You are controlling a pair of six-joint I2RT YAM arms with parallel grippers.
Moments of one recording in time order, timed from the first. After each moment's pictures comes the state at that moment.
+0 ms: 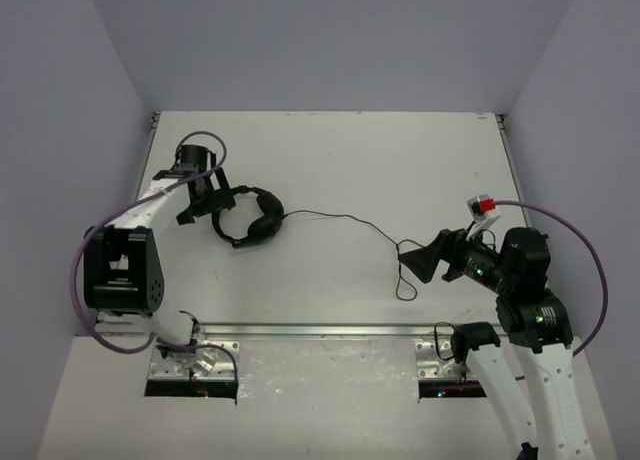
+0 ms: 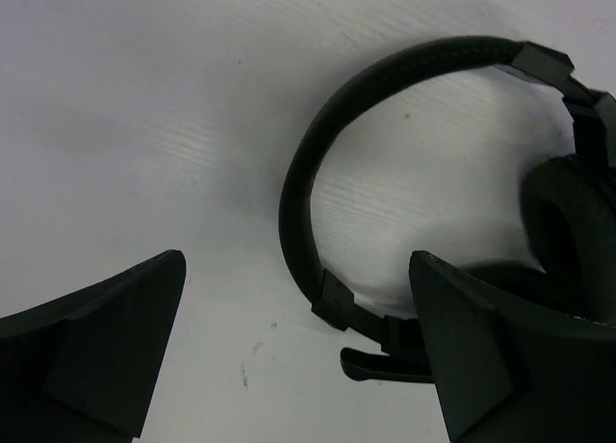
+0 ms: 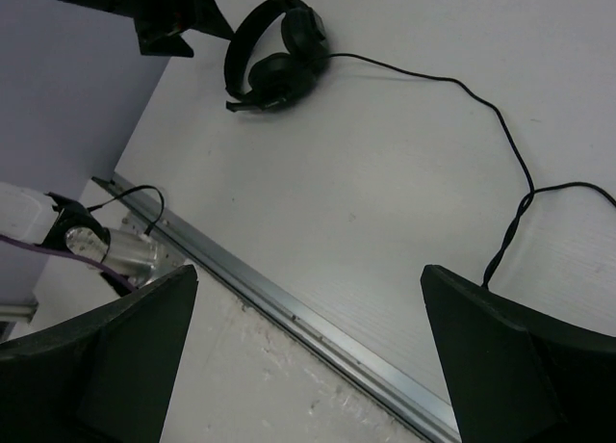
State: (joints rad) left arm 0.00 1.54 1.06 -0.60 -0.17 -0.41; right arm 0.11 0.44 0.72 -0.68 -0.57 0.34
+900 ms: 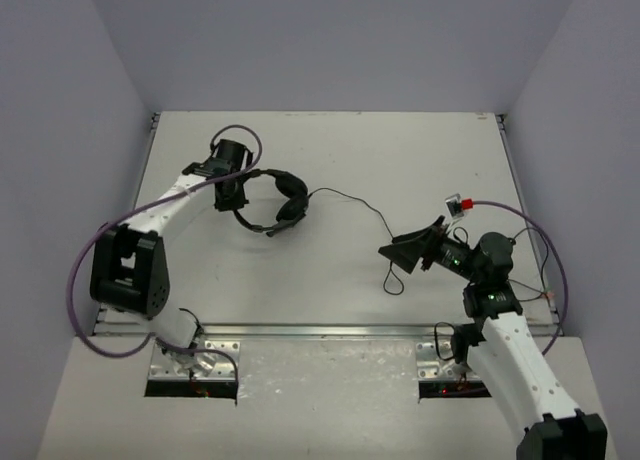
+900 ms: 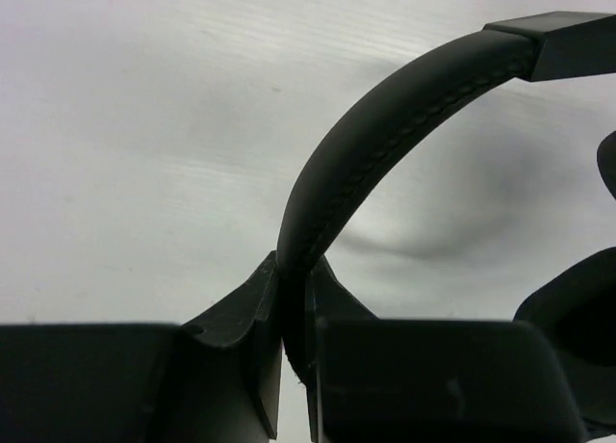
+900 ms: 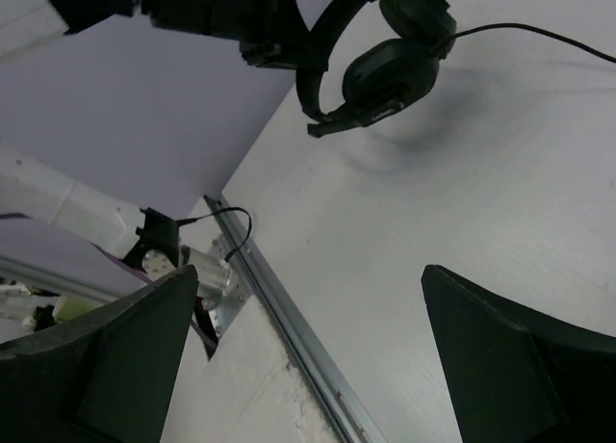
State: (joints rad) left arm -0.17 1.66 1.17 -0.63 -0.26 -0.42; right arm 0.11 0.53 0.24 0.25 -0.83 0.70
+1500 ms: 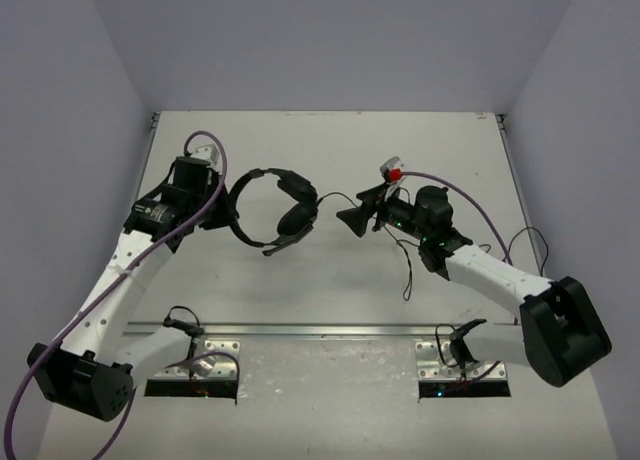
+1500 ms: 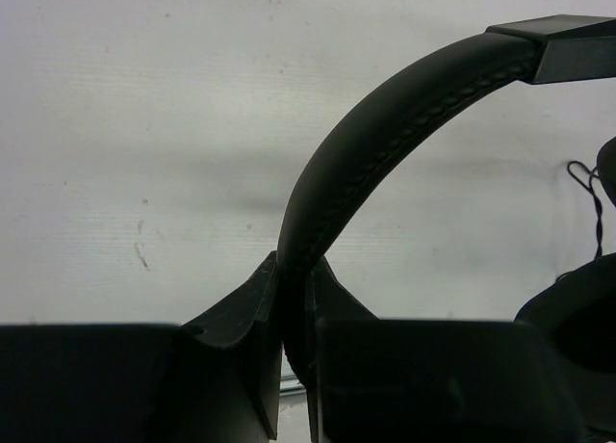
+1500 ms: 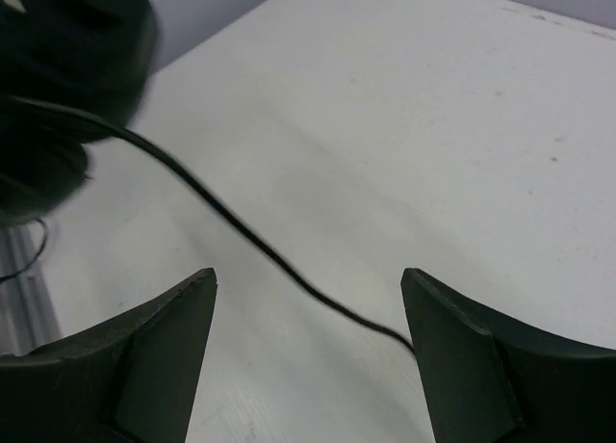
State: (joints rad) left arm -0.24 1.05 1.06 -0.83 -0.01 -0.46; right arm 0.46 1.23 0.54 0.59 -0.47 0.20
